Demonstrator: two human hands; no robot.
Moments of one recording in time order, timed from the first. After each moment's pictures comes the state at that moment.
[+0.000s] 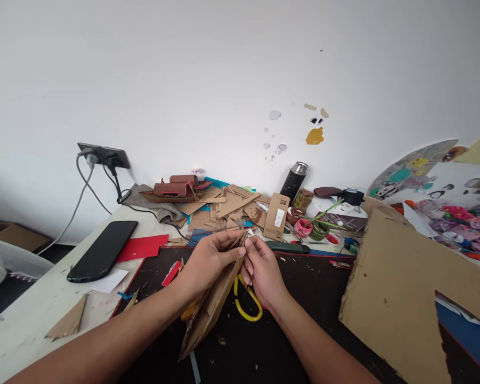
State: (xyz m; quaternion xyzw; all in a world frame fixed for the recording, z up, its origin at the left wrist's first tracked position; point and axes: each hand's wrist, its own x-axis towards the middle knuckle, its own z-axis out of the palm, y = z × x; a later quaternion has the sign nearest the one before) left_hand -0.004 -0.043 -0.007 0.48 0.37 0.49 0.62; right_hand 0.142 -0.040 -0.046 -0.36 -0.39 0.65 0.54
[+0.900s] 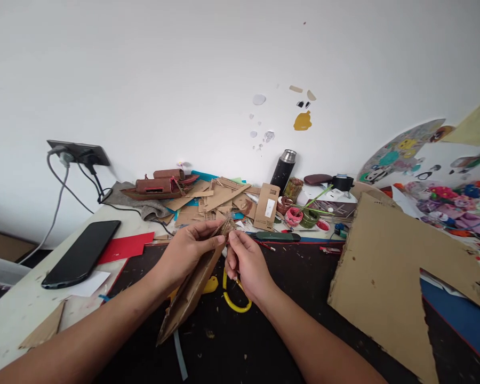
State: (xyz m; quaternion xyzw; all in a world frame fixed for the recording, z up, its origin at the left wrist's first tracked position) left_hand -0.018 -0.033 -0.009 0.45 0.44 0.49 0.60; right_hand 0.139 -0.041 -0.047 -0.37 -0.38 0.67 0.52
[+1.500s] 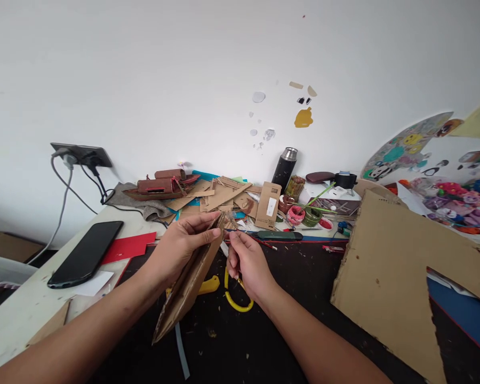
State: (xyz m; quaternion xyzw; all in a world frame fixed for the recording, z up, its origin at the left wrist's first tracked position) left_hand -0.027 -0.034 0.007 0.44 0.46 0.51 0.58; right_hand 0.139 -0.041 -0.046 -0.38 -0.38 0.68 0.51
